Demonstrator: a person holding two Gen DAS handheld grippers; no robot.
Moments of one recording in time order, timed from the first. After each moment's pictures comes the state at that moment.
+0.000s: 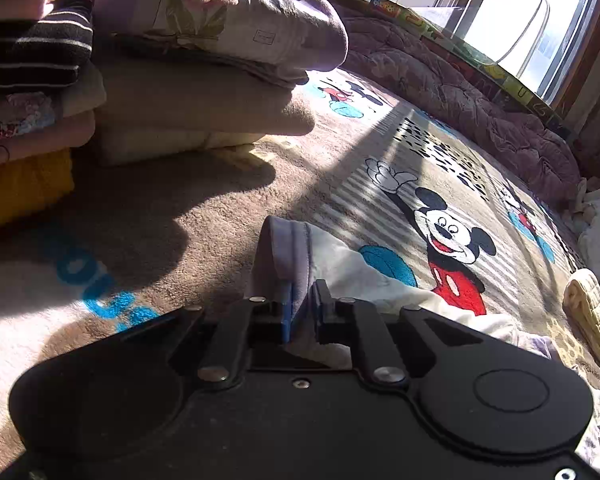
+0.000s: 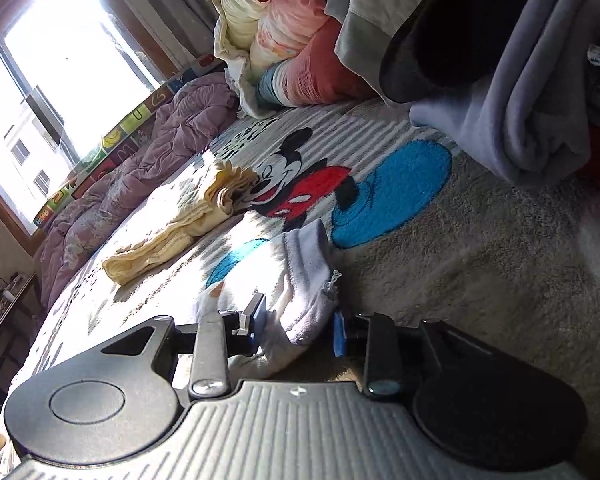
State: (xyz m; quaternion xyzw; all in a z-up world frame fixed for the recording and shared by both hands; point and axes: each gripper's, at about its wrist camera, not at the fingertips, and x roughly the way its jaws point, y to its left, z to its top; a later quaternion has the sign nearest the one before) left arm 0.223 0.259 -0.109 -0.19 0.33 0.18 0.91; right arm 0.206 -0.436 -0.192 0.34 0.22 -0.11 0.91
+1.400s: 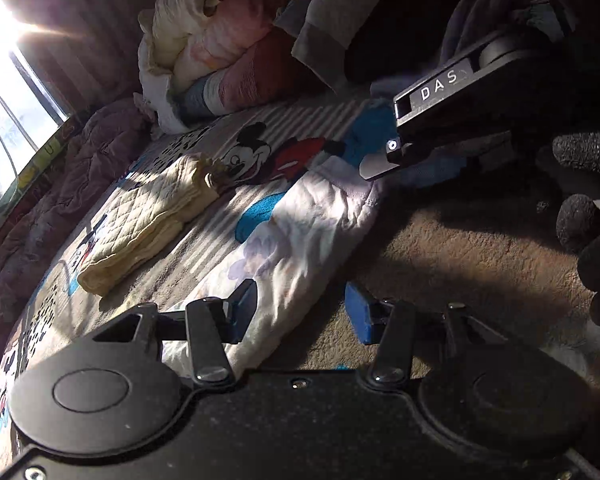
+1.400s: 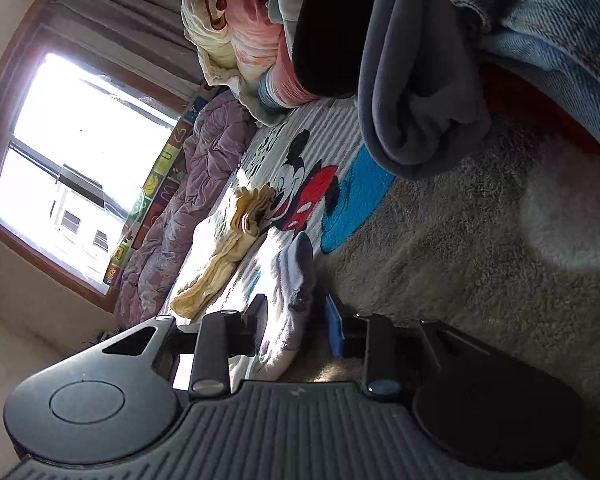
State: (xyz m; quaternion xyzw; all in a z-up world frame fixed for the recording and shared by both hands) left arm 0.187 -0.319 -0.148 0.40 0.20 -0.31 0.84; right arm 0.164 -0.489 -0.209 0.50 0.18 -0.03 0.84
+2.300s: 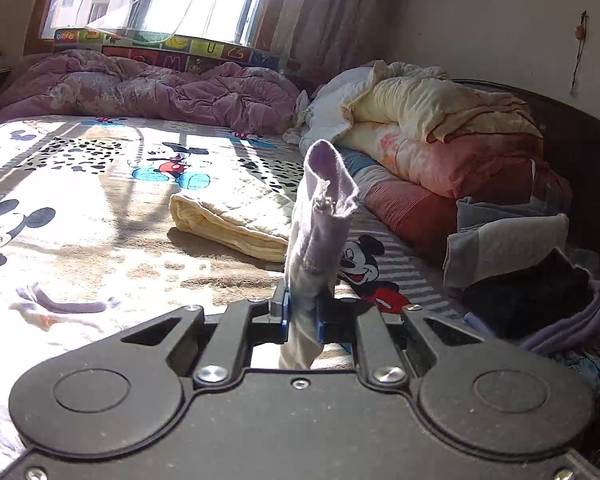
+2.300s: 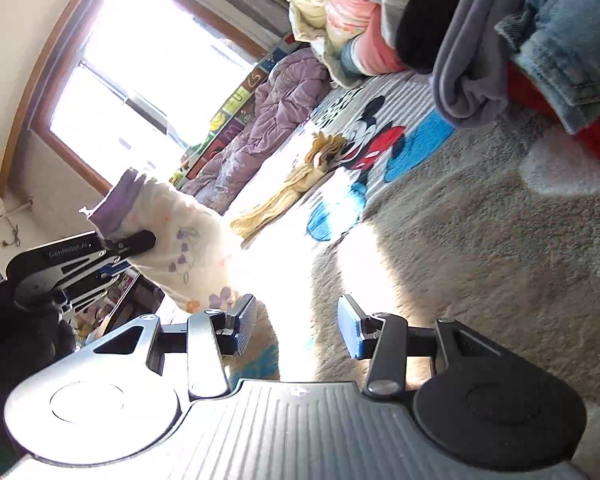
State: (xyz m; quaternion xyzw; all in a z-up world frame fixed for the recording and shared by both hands) left arm 0.231 -0.147 -0.039 -0.11 0.25 -0.19 0.94; right arm 0.105 -0.440 -0.187 0.40 0.21 0.11 0.88
